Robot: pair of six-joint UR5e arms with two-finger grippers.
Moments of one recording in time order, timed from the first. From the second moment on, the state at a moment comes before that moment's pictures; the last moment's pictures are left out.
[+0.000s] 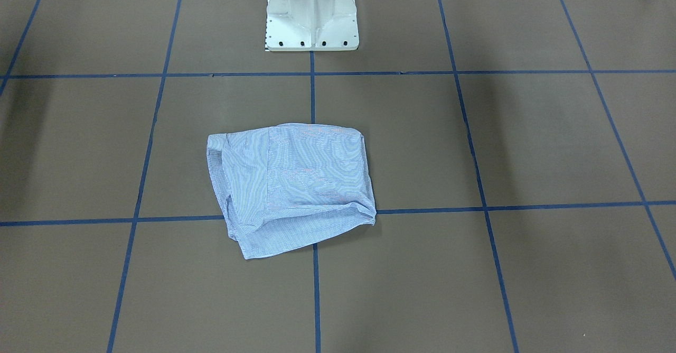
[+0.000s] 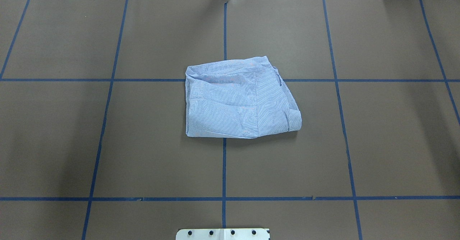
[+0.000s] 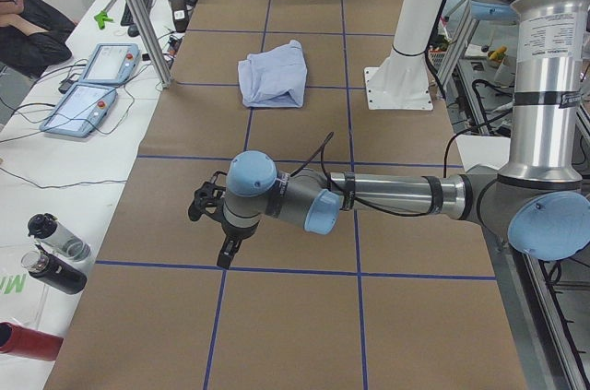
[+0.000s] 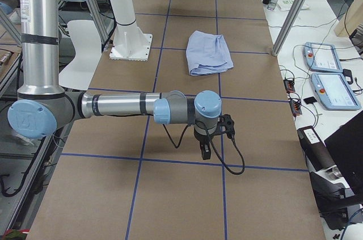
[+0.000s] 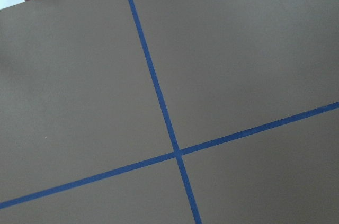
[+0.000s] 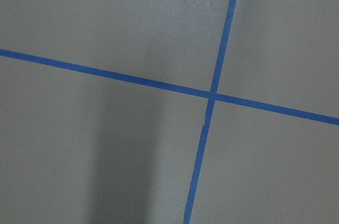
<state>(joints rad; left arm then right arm) -1.60 -1.54 -1.62 -1.88 -2.30 0.05 1.55 -1.64 1.70 -1.57 2.34 -0.11</state>
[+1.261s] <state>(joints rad) -1.51 -1.52 -1.69 -1.62 -2.34 -0.05 1.55 -1.66 1.72 -1.59 2.40 0.03</state>
